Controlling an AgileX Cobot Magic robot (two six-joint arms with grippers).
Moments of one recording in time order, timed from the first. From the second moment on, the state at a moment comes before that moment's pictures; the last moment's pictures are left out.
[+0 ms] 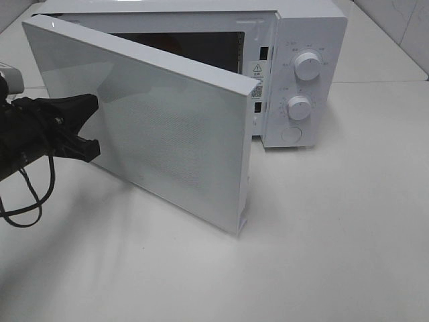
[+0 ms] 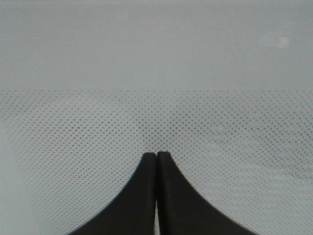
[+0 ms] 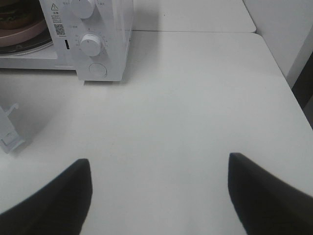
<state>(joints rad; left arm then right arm) -0.27 1.82 -0.46 0.30 -1.21 -0.09 0.01 0.00 -0.49 -0.02 0.97 0.01</state>
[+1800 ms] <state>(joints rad) -0.54 1.97 -0.80 -0.04 -1.05 0.05 0.01 0.00 -0.49 -0.02 0.97 0.01</state>
